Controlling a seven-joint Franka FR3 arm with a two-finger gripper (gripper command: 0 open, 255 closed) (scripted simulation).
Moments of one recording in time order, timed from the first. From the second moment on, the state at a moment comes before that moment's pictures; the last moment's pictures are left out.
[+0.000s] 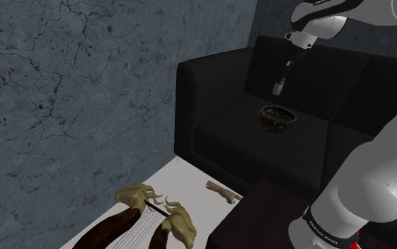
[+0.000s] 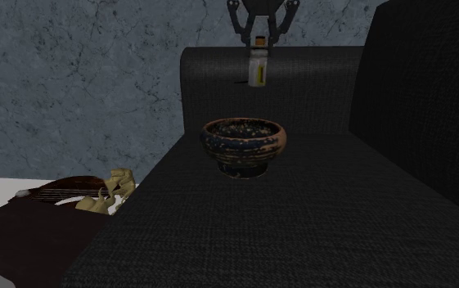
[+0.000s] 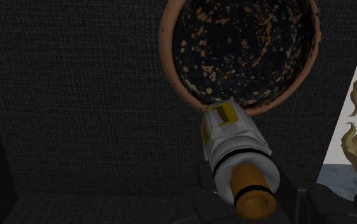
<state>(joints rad) -0.05 -0.12 -0.74 -1.93 0.09 1.94 -1.03</state>
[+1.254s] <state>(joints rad) -0.10 -0.27 -0.76 -2.22 -0.02 2.11 -1.06</state>
